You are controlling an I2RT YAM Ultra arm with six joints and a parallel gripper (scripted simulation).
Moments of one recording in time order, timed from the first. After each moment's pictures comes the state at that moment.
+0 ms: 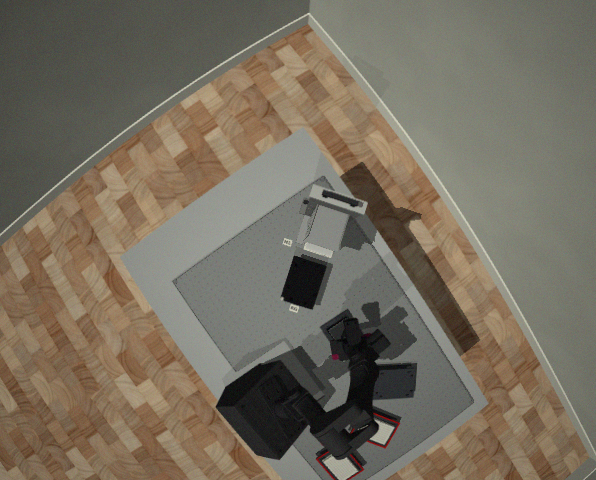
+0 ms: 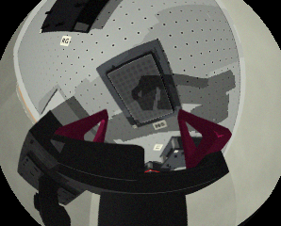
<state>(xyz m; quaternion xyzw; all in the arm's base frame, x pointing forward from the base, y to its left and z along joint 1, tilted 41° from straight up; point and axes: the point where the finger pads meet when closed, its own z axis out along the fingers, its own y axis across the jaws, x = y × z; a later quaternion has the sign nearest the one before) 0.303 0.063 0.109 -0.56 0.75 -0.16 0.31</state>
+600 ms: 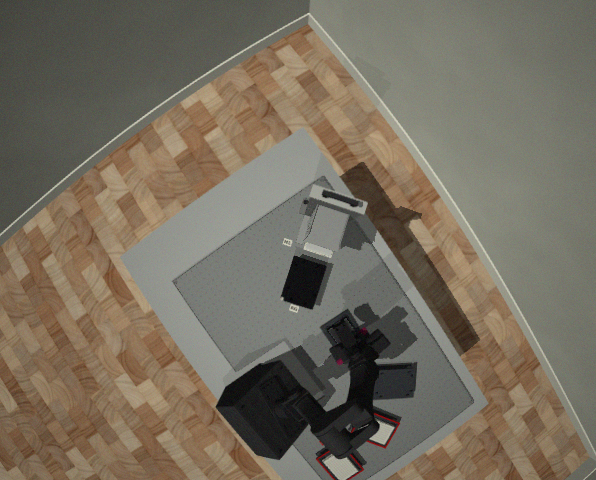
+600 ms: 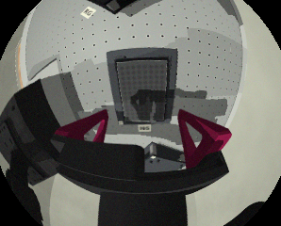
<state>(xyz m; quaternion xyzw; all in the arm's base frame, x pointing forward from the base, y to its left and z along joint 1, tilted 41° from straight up) 0.304 0.063 0.108 -0.69 0.64 -0.21 0.28</state>
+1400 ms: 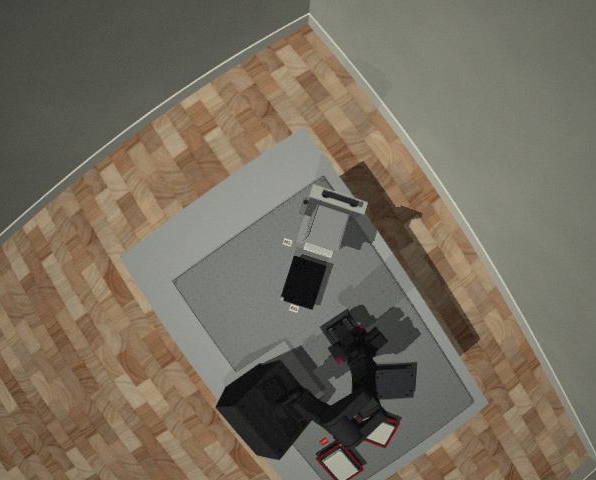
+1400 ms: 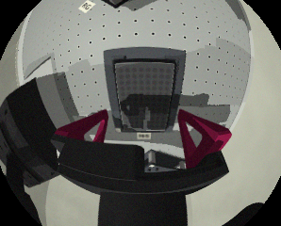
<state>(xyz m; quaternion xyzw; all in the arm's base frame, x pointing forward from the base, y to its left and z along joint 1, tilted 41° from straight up) 0.320 0.066 0.087 -0.70 0.63 -0.22 0.27</state>
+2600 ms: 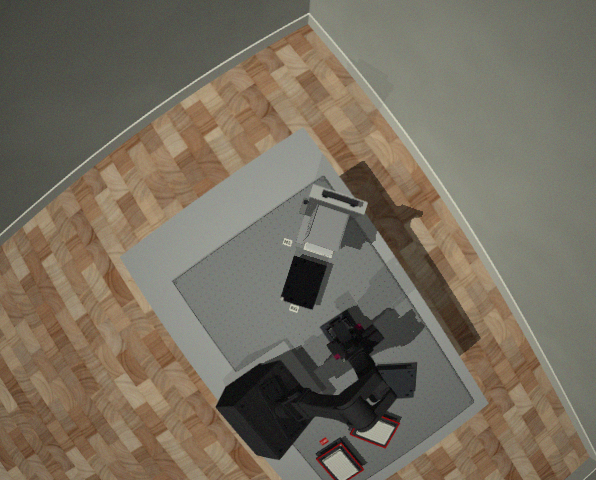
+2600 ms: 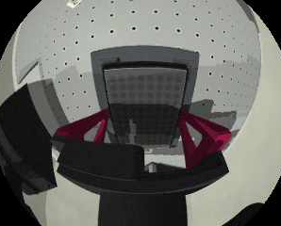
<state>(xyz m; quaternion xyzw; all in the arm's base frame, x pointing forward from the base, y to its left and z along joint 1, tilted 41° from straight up) 0.346 0.070 0.055 -0.70 0.63 -0.22 0.27</state>
